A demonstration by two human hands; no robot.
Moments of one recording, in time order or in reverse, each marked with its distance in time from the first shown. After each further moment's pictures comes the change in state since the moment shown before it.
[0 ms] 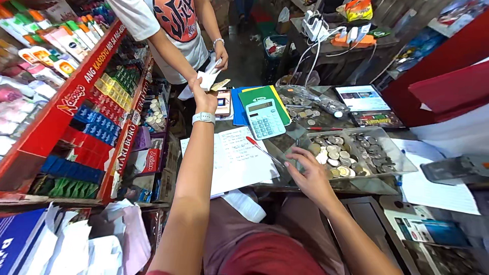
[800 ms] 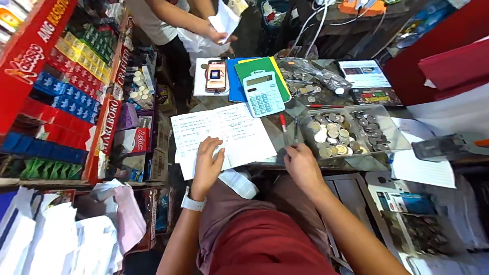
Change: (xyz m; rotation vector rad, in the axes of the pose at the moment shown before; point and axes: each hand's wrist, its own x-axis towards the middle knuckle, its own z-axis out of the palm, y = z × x) left_hand -0.203 -0.037 -0.187 1.332 -0.452 0.367; right_hand -0.020 0.005 0.017 -0.462 -0.192 0.143
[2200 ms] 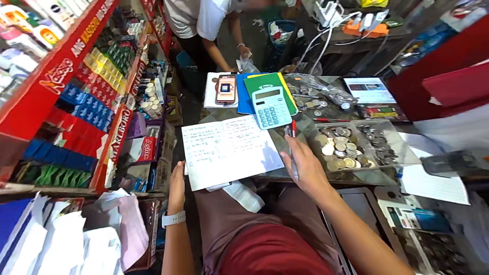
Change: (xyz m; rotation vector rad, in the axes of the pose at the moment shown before) left_hand -0.031 -0.078 -0.052 -0.406 0.310 -0.641; right_hand 0.021 -0.020 -0.015 0.143 0.229 -0.351
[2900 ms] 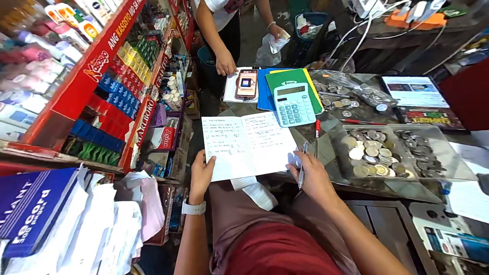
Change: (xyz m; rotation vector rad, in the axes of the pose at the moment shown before) left_hand -0.032 0.048 0.015 0.121 -0.092 0.143; right_hand -0.030 0.019 0.045 0.078 -0.158 0.137
